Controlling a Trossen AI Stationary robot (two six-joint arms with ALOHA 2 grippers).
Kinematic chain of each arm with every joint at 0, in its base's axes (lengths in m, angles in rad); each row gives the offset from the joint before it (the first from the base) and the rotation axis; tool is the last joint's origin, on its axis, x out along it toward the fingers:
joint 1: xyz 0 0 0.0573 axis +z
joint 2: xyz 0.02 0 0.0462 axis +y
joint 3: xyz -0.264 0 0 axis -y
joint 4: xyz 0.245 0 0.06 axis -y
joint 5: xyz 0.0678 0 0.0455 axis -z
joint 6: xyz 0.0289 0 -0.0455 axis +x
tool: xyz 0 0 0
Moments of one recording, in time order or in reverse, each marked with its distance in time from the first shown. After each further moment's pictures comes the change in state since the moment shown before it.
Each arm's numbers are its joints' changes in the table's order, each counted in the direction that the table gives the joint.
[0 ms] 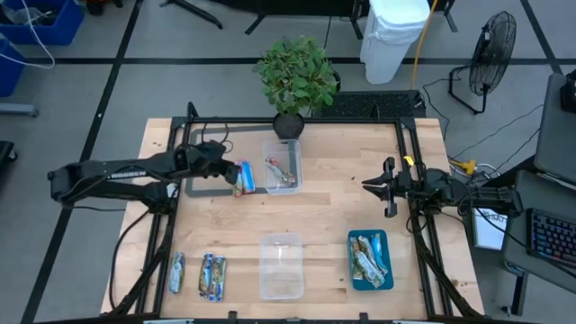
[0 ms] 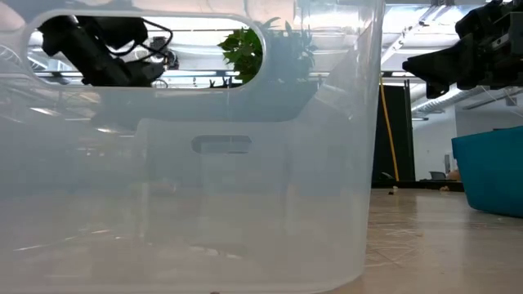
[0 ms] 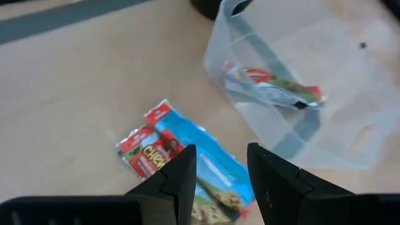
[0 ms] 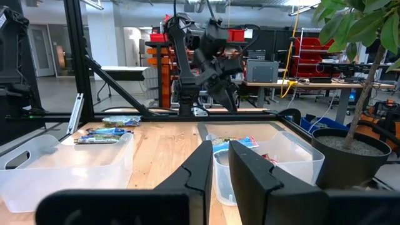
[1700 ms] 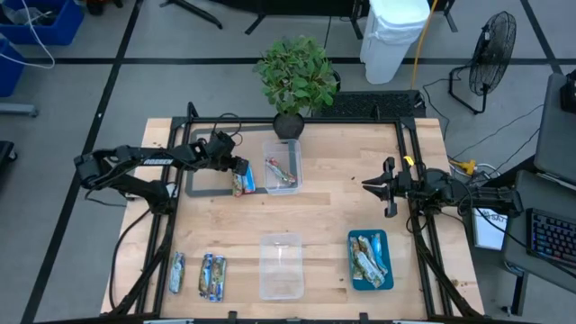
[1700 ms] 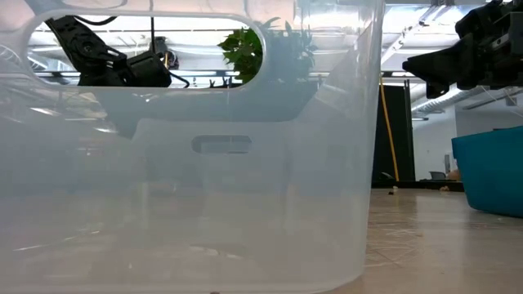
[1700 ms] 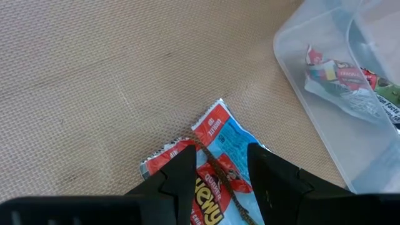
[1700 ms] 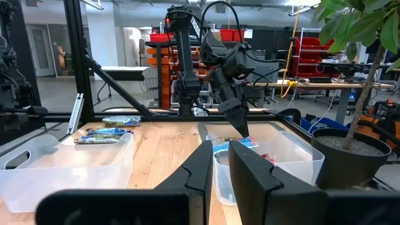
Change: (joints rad) left arm 0.204 0.349 0.000 0.197 0.135 0.028; right arm 0.000 0.000 0.000 0.000 0.000 0.000
